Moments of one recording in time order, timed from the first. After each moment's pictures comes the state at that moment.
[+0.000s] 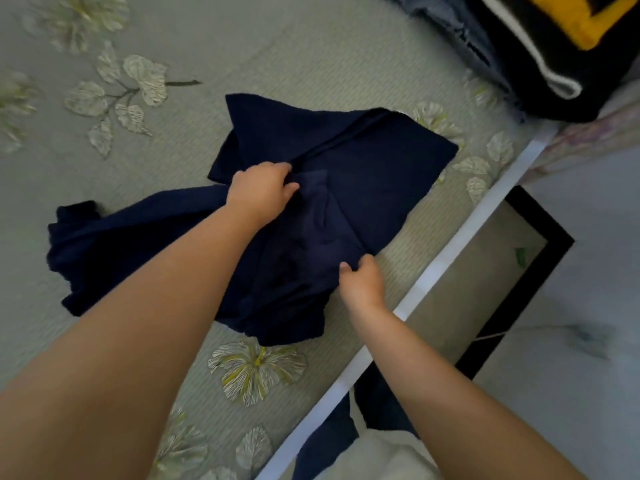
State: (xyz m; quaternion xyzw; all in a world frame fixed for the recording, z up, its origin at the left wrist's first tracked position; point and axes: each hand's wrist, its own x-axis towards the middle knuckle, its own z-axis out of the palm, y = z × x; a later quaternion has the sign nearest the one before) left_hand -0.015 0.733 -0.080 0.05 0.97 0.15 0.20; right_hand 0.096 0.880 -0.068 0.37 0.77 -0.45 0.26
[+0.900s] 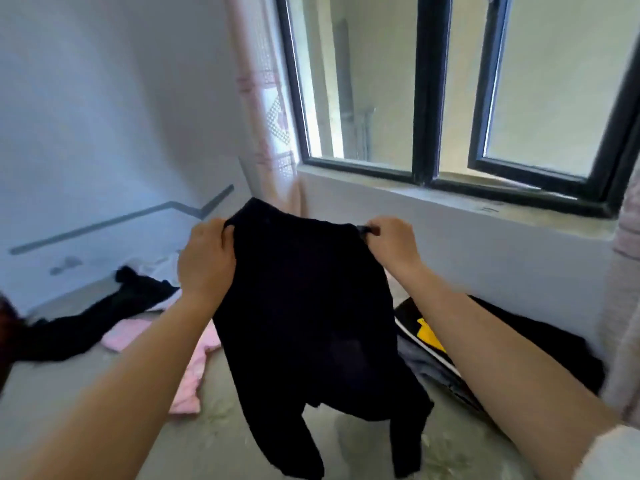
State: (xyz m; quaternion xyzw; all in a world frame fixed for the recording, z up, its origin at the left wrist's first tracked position) left_hand -0.016 0.682 0.444 -0.10 0.88 0.14 -0.44; right_hand -0.109 0.908 0.428 -0.17 0.88 -0.38 -0.23
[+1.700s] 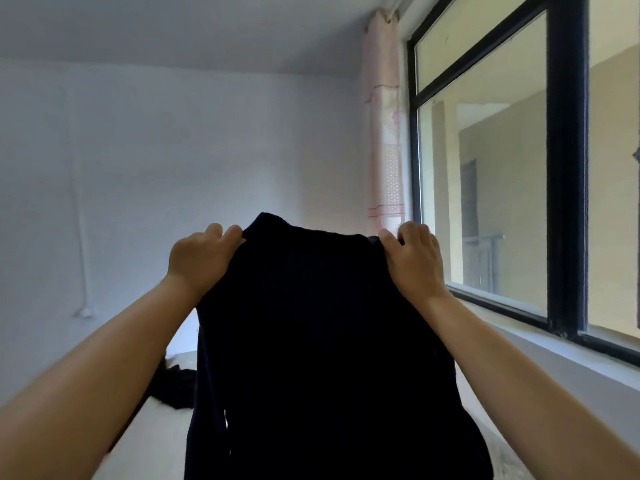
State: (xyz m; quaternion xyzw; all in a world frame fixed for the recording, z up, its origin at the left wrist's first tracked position) left_hand 0.116 0.605 0.613 -0.07 0.79 -0.28 -0.54; right_hand -0.077 0.833 0.587 -0.39 0.69 -0.28 -0.55
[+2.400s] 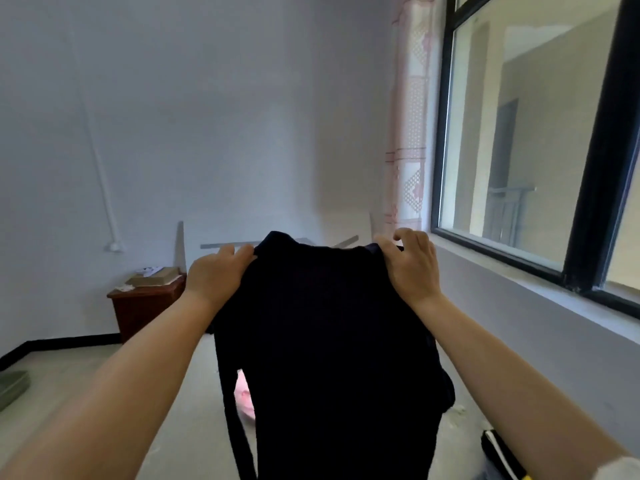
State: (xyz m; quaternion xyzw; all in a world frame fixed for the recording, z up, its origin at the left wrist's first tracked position) left_hand 0.095 0.625 0.504 -0.23 0.88 -0.18 -0.38; right_hand -0.106 0.837 0.499 -0.43 0.69 -0.27 -0.50
